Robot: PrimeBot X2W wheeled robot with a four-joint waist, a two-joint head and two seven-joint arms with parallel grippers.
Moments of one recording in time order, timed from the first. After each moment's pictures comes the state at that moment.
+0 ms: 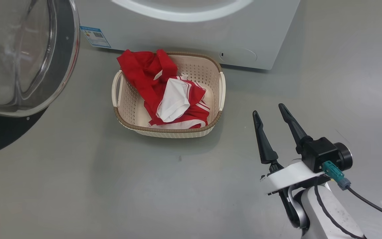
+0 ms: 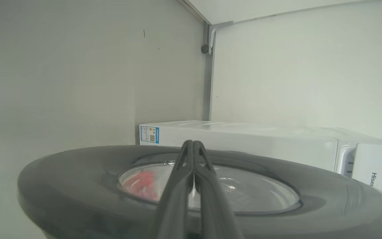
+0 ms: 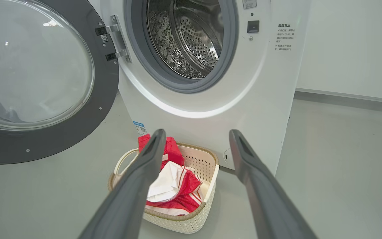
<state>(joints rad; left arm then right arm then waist) -0.94 0.59 0.72 1.09 -1.21 0.07 0.71 -0.20 -0.06 0.36 0.15 0.26 0.03 -0.24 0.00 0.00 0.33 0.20</state>
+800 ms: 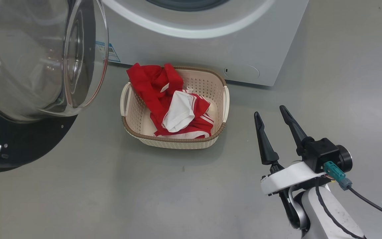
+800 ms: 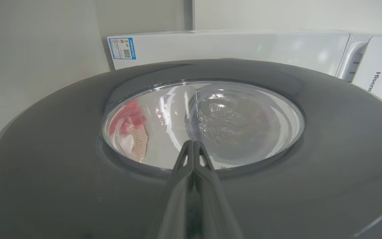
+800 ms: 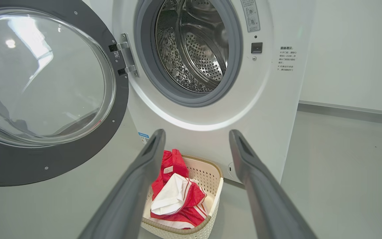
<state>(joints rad) -0.90 0.48 0.66 1.11 -1.25 -0.08 1.05 -0.19 -0.06 0.36 0.16 0.29 0.03 -0.24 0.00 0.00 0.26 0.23</state>
